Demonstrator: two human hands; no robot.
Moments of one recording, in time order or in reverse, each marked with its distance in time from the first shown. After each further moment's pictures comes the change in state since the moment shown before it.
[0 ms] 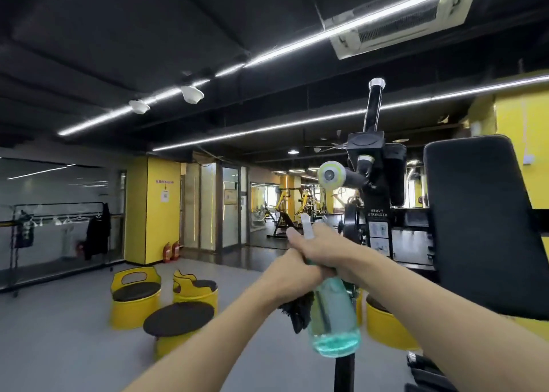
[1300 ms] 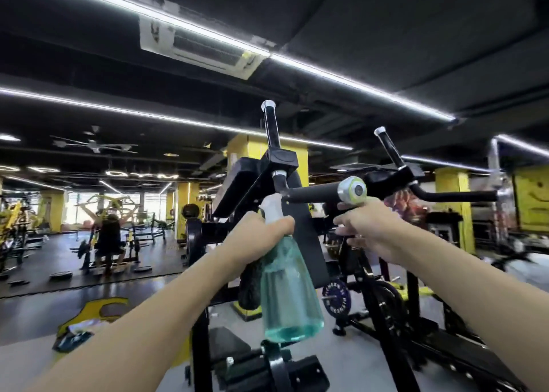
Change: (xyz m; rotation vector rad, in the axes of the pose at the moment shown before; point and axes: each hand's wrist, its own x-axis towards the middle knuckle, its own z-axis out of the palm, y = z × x) left_hand 0.159 -0.049 -0.062 -0.635 -0.523 0.512; right_hand -0.006 -0.065 -0.001 -0.088 1.087 0.342
